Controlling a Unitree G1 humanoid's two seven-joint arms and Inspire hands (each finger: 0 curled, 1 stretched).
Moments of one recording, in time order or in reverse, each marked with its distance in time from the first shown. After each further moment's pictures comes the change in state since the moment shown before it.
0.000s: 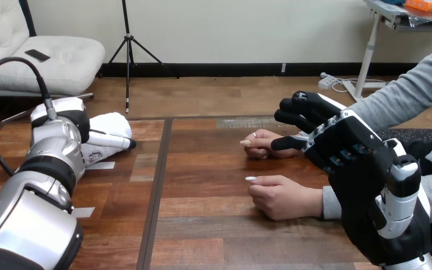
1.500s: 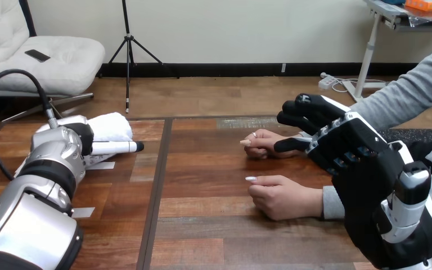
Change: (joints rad) left arm 0.015 -0.004 0.021 0.000 -0.028 -0.003 -0.137; right arm 0.022 0.001 0.000 -0.008 -0.004 -0.029 -0.005
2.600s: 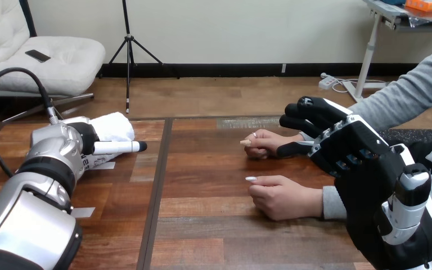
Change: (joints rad) left arm -0.009 0.003 0.005 -0.003 -0.009 -0.021 -0.049; right arm 0.013 0.000 0.000 -0.003 -0.011 -0.001 -0.017
